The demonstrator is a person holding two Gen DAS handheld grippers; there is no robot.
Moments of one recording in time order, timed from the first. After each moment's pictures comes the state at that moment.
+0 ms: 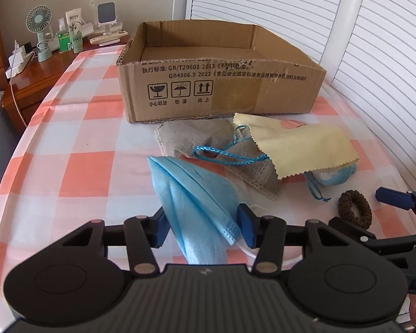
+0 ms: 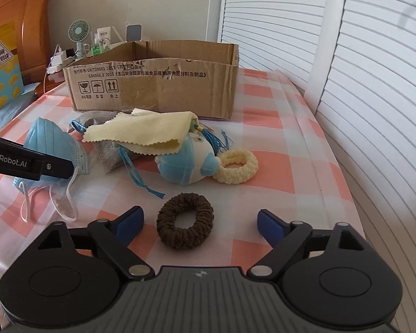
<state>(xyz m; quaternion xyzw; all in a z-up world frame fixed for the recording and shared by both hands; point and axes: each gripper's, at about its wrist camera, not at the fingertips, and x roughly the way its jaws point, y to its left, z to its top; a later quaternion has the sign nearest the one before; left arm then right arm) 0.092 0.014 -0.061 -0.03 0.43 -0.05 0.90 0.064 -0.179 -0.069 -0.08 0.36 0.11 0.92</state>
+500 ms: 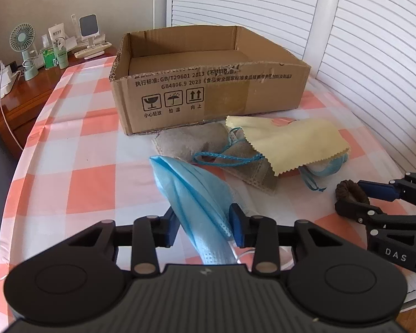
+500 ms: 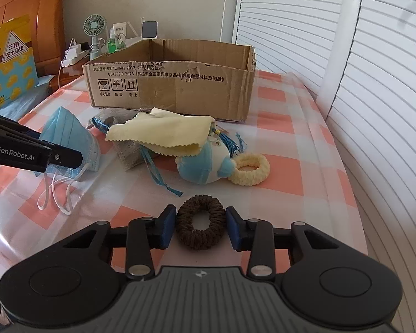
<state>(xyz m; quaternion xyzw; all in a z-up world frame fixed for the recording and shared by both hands) 0.089 0.020 -0.054 0.00 0.42 -0.09 0.90 0.055 -0.175 -0.057 -0.09 0.37 0.13 0.91</state>
